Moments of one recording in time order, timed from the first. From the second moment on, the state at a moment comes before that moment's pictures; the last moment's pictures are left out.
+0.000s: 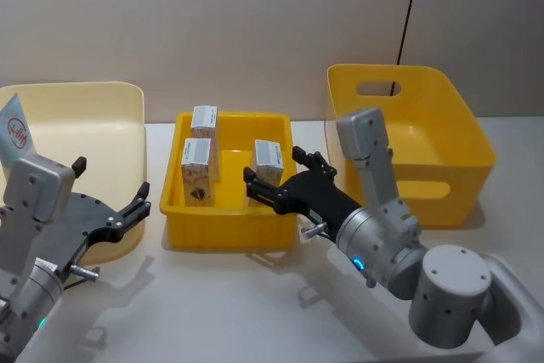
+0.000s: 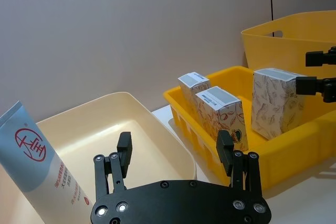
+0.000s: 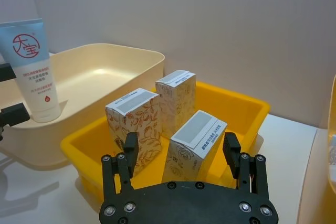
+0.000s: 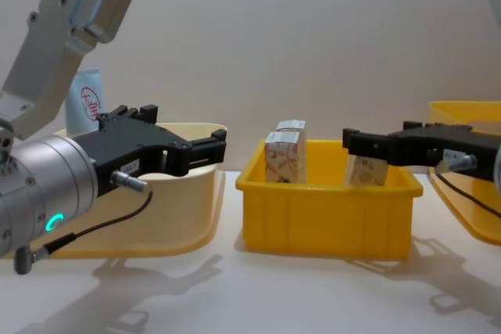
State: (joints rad) left arm -0.24 0.38 0.45 -1.63 -0.20 0.01 -0.01; right arm 0.26 0.27 -0.31 -1.54 0.29 0.19 0.21
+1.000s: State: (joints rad) left arm -0.24 0.38 0.45 -1.63 -0.20 0.01 -0.01; right arm 0.28 0.16 -0.32 -1.48 0.21 0.19 0.09
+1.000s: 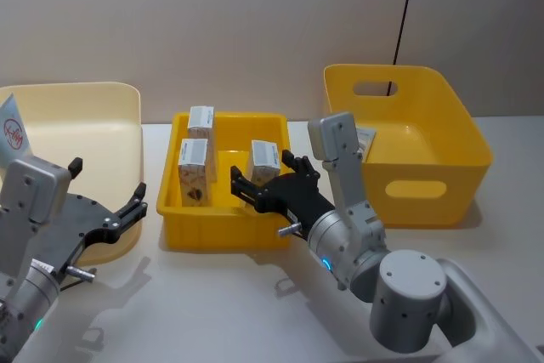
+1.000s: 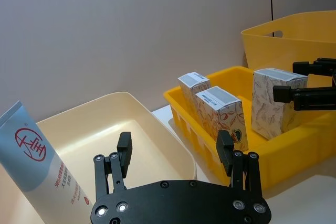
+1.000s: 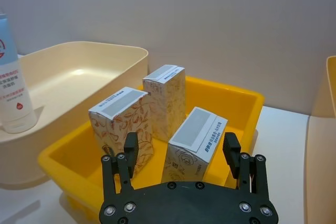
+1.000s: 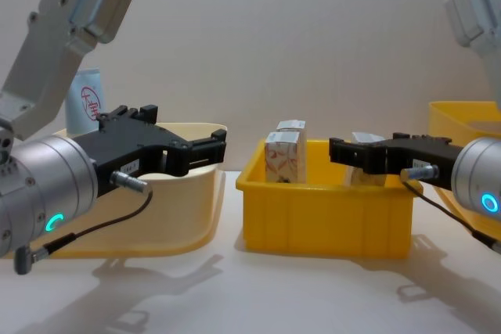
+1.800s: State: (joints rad) left arm -0.24 0.38 0.45 -1.63 -0.20 0.01 -0.01; right arm 0.31 0.11 -0.29 -1.40 0.18 0.21 0.03
